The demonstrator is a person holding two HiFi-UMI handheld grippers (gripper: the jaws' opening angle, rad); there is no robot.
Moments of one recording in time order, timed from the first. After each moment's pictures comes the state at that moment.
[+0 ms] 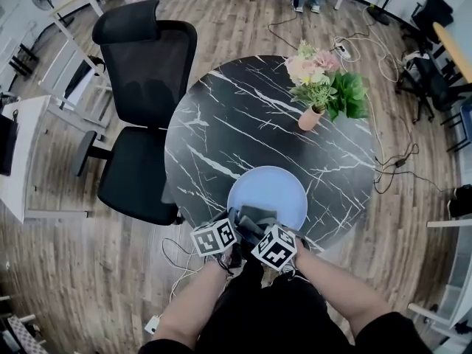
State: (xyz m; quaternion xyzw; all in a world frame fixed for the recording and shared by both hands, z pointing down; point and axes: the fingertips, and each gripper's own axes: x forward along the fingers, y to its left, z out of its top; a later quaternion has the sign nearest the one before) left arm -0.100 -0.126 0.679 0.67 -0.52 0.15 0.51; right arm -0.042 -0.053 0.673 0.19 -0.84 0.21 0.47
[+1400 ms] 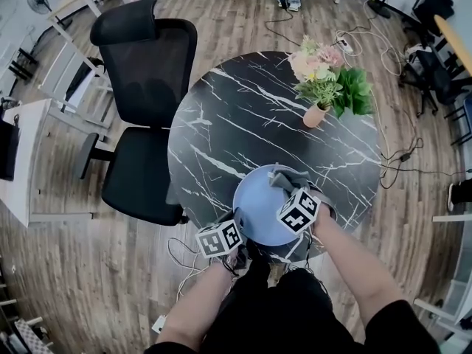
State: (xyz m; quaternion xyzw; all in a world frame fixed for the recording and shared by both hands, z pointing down) left arm -0.103 -0.127 0.677 0.68 -0.51 0.15 0.51; right arm 0.058 -0.179 0.681 0.33 -0.76 0.10 0.56
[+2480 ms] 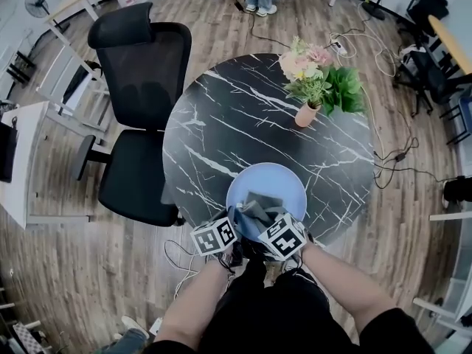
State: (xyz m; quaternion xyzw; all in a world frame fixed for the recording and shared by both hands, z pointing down) left arm -0.100 -0.126 0.678 0.67 -0.52 0.15 0.50; right arm -0.019 -0.086 0.659 0.27 -0.82 0.27 0.42
